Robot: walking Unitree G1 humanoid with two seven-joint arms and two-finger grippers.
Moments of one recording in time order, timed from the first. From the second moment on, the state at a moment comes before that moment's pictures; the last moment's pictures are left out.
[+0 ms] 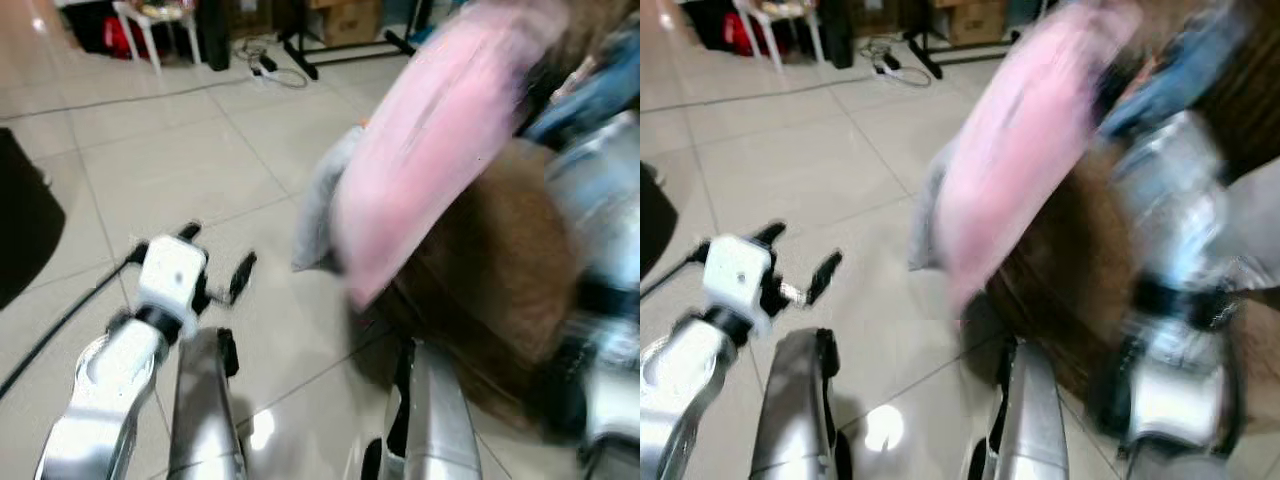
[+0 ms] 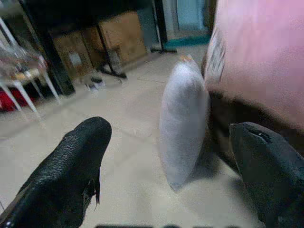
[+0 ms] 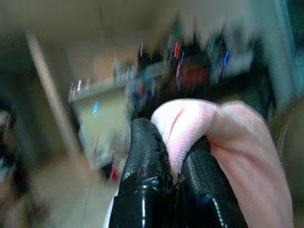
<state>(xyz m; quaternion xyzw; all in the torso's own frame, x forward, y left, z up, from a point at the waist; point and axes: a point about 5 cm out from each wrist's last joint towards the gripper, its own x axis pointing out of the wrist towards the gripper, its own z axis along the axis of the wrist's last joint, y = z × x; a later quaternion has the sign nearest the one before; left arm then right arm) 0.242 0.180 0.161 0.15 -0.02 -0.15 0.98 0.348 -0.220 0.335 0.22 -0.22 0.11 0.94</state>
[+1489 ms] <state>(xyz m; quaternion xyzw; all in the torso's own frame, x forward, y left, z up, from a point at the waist) 0.246 0.170 0.152 0.16 -0.01 -0.13 0.98 0.347 -0.152 0.219 0.10 -0.03 0.04 0.99</state>
